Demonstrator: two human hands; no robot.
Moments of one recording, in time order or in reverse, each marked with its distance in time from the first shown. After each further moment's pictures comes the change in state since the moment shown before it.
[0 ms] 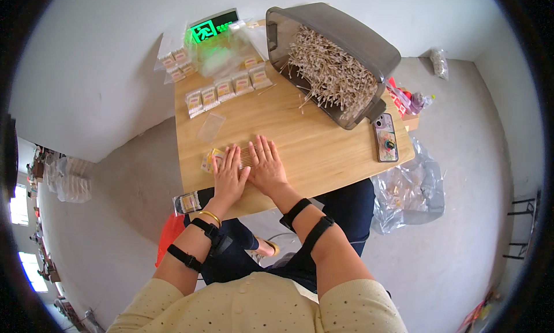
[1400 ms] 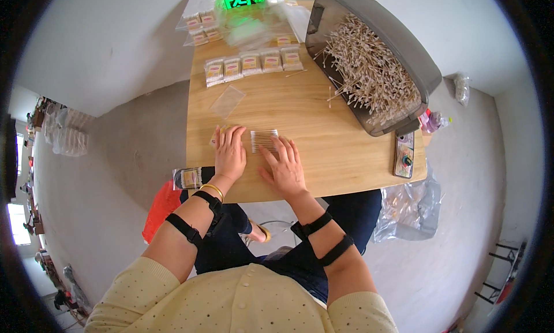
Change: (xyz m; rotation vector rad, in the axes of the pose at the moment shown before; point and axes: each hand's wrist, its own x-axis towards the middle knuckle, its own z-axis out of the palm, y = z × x) left_hand 0.009 -0.018 -0.005 -0.008 0.136 -0.099; right_hand -0.028 0.003 -0.022 0.305 0.175 -0.132
